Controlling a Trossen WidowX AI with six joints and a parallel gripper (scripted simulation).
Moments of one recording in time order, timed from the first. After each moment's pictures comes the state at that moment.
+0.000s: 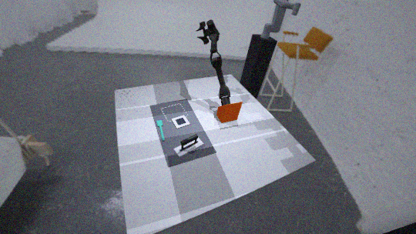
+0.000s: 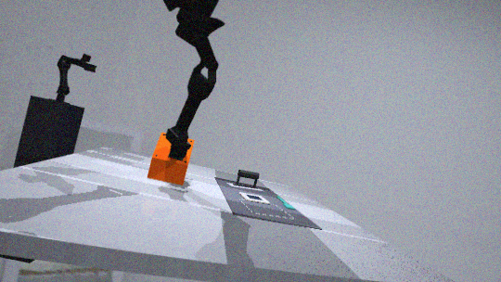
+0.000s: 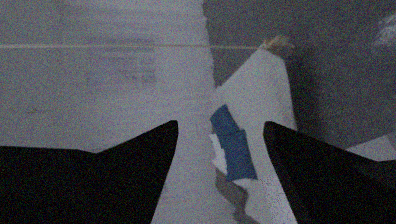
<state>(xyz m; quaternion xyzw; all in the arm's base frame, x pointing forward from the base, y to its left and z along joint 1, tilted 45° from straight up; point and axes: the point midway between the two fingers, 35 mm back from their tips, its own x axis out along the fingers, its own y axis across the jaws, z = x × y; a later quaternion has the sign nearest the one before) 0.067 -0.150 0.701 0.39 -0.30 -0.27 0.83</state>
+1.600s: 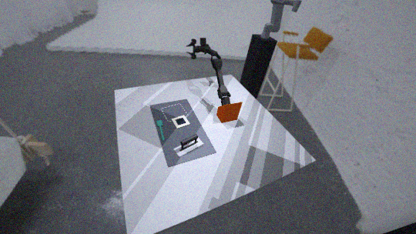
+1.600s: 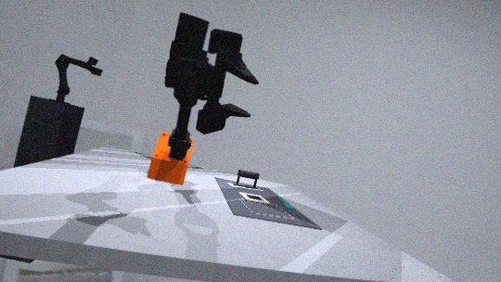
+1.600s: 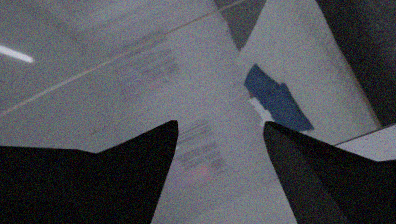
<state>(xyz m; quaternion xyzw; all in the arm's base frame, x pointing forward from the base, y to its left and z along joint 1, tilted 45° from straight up) 0.143 -0.310 0.646 0.54 -0.30 -0.13 0.77</state>
